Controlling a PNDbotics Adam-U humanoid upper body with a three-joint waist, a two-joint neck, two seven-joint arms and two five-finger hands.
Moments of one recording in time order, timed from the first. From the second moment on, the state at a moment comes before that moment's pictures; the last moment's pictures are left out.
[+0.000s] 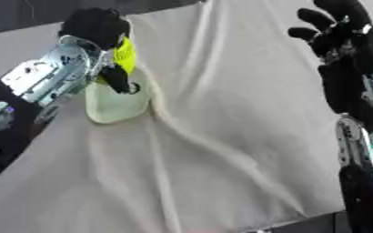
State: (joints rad) left arm -0.86 0.67 -0.56 -1.64 -1.23 0.55 -0.70; right arm -0.41 -0.10 0.00 -1.81 -0.20 -0.51 0.58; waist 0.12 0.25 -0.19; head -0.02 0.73
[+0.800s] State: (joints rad) left arm -0.85 0.66 -0.60 -1.56 -1.07 0.56 -0.69; right arm -0.41 -0.10 0.00 -1.81 -0.20 -0.51 0.58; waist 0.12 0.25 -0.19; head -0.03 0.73
